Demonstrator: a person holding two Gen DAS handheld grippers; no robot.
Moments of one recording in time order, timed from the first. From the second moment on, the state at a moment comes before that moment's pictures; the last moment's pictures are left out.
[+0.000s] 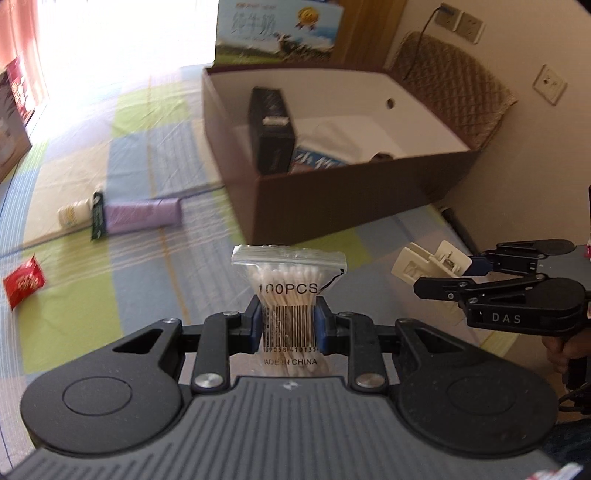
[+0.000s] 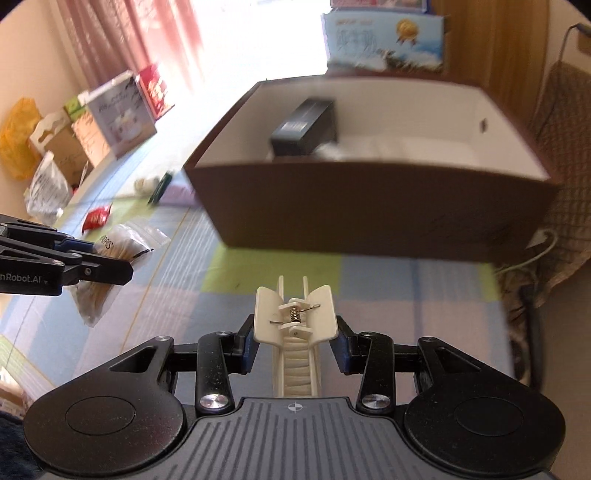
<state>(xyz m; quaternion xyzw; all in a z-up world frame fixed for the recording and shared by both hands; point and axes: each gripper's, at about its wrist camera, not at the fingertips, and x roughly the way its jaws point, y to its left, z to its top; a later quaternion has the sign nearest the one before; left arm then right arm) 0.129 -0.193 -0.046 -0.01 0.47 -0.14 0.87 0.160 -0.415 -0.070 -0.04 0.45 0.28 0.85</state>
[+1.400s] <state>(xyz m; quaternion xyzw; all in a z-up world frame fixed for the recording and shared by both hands) 0.385 -0.337 -0.069 -0.03 0.49 -0.15 0.86 0.399 -0.449 -0.064 -0.11 0.39 0.22 0.89</state>
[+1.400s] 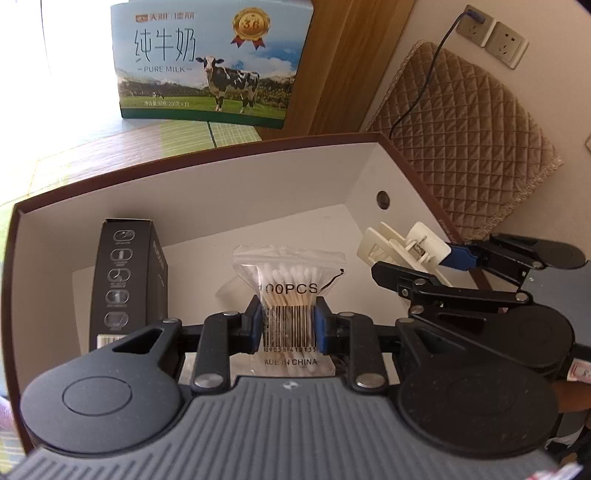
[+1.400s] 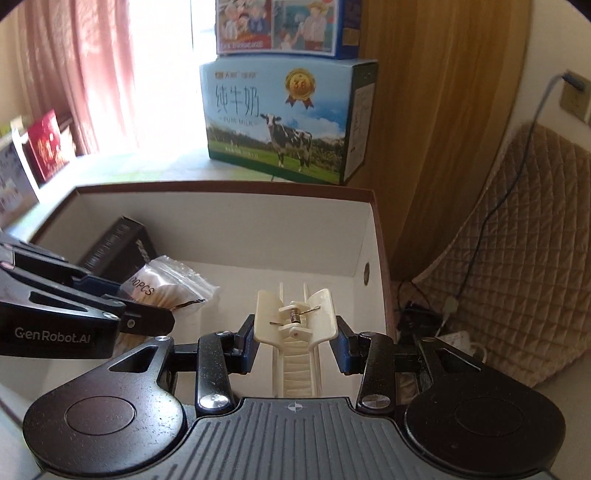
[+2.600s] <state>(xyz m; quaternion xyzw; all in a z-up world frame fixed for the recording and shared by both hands) 0.423 -0.345 -0.087 -0.03 0.50 -0.13 0.85 0.428 -0.450 -0.068 -0.11 0.38 0.25 0.88</state>
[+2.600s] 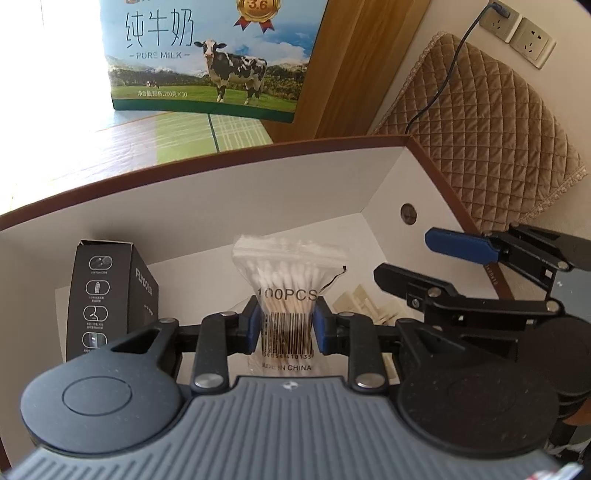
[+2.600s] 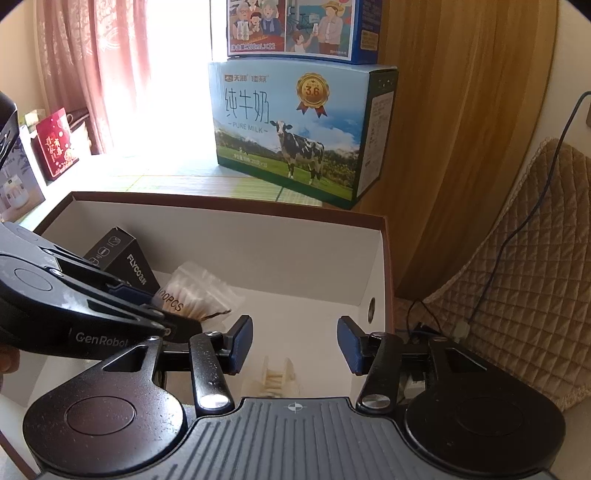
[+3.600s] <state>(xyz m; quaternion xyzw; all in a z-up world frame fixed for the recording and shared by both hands) 0.355 -0.299 -0.034 0.02 0.46 -0.06 0.89 0.369 -0.469 -0.036 0.00 0.39 0.25 0.89</state>
